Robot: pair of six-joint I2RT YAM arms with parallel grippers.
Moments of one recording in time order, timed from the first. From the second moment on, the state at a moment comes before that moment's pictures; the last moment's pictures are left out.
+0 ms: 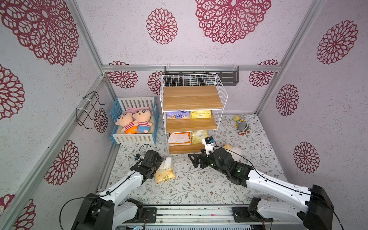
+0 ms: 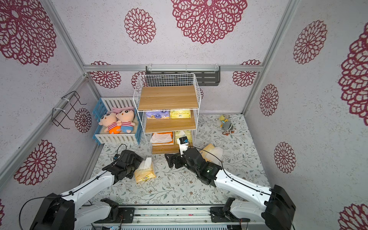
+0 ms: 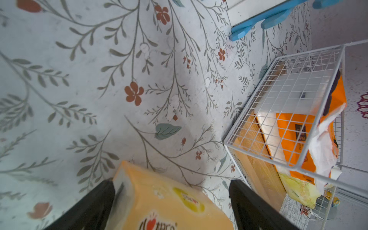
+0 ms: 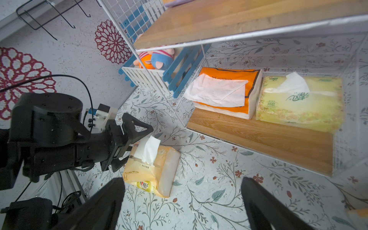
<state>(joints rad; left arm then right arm) -0.35 1.18 0.51 -0.29 -0.16 -1.32 0.90 1.15 0.78 -0.02 0.11 0.48</state>
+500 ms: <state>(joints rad) -0.24 1.17 0.73 -0.40 -0.14 -1.14 0.89 1.14 0.77 -0.02 0.07 0.47</state>
